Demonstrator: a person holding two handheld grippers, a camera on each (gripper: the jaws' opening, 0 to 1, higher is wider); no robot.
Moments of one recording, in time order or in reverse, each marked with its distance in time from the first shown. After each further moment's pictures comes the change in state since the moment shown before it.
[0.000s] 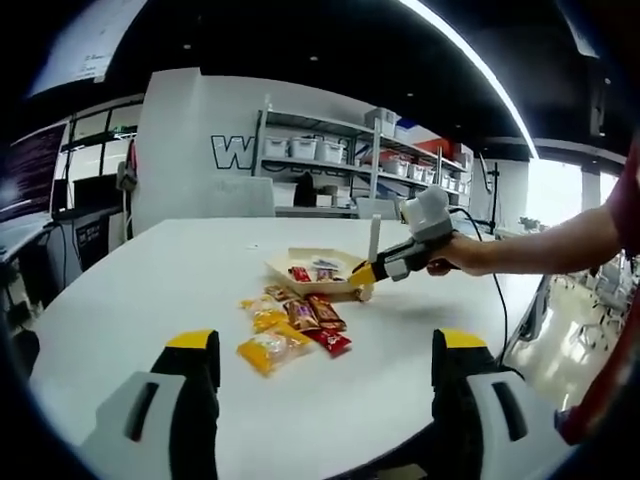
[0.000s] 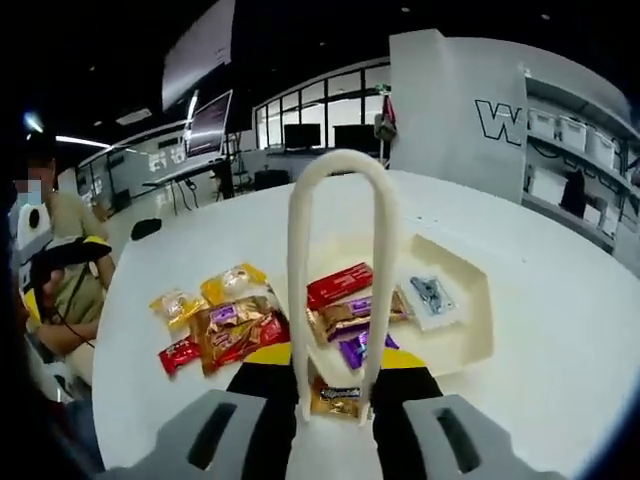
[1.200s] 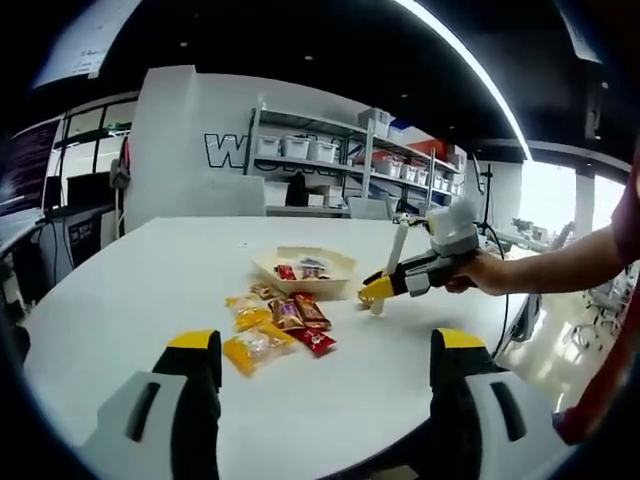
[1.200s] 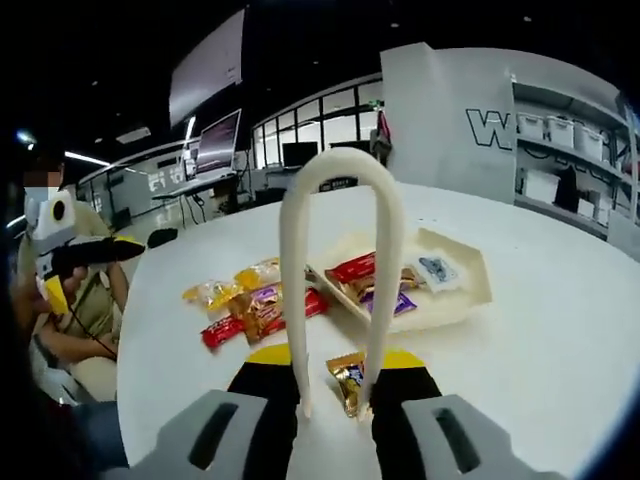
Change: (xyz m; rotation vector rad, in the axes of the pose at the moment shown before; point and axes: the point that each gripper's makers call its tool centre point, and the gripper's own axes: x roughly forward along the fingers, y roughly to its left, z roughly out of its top) left arm 0.004 -0.019 -0.001 -0.004 -0.003 -0.044; right arm -0.039 0.035 -0.025 0.050 -0.053 0.000
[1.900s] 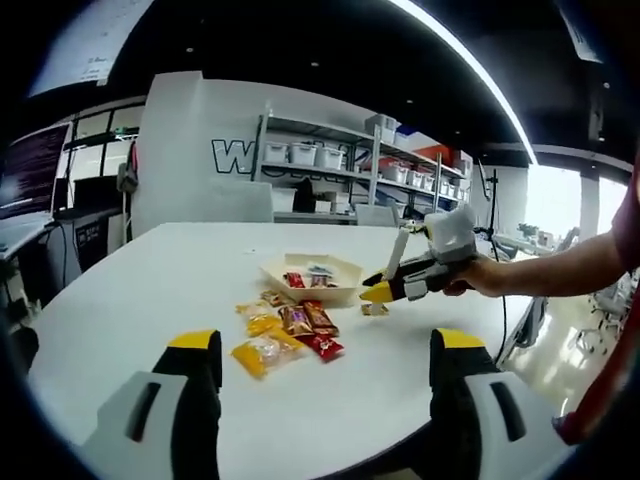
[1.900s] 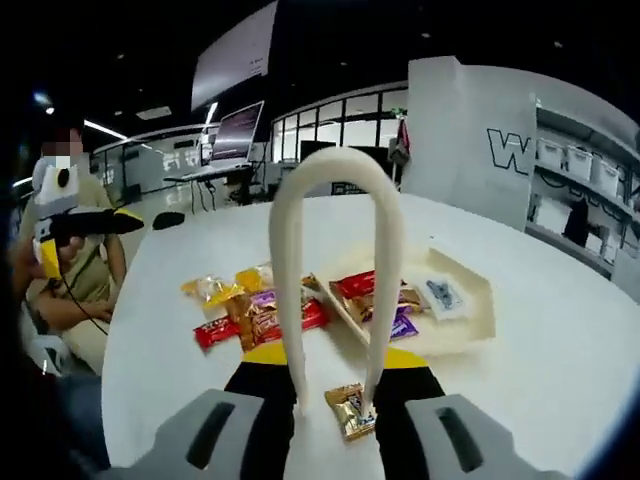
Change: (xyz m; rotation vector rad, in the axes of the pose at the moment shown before) left arm -0.007 0.008 0.008 -0.007 -0.023 0.028; right arm 0.012 -0.004 0.015 -0.139 -0.022 0.011
